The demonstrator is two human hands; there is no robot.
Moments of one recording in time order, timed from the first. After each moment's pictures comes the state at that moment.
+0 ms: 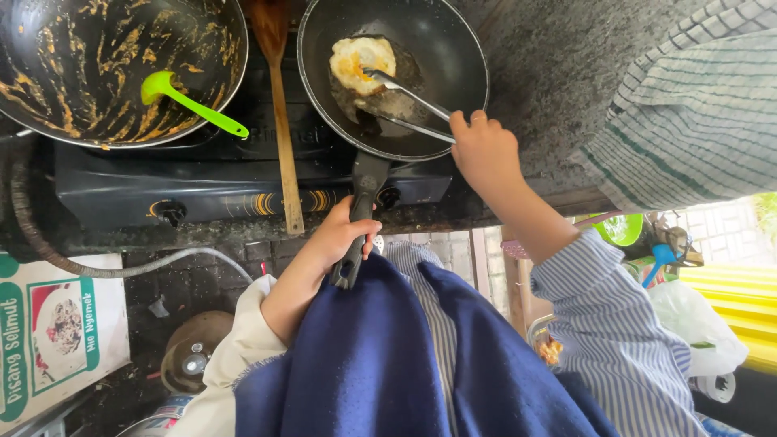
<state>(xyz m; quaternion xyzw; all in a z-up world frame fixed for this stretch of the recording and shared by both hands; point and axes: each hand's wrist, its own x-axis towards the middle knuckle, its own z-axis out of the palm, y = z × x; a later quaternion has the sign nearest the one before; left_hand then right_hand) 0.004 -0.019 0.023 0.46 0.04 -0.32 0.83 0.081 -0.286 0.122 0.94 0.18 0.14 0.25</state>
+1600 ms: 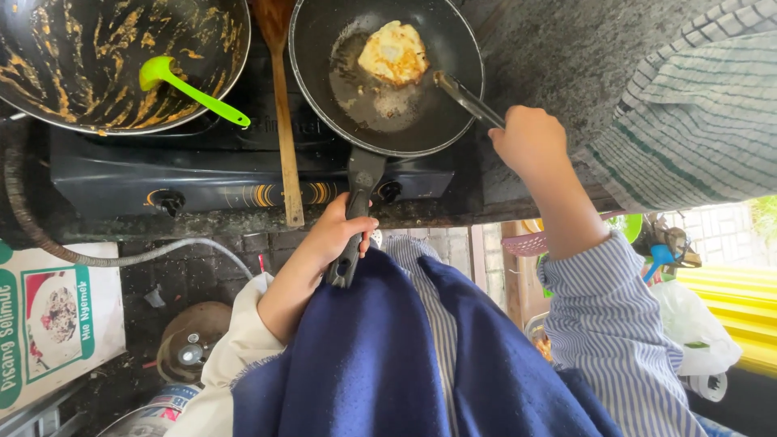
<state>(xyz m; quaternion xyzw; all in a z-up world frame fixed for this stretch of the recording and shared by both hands) -0.003 -0.011 0.030 0.46 0.06 -0.30 0.83 0.094 -0.301 0.188 0.99 -0.09 -0.14 0.02</state>
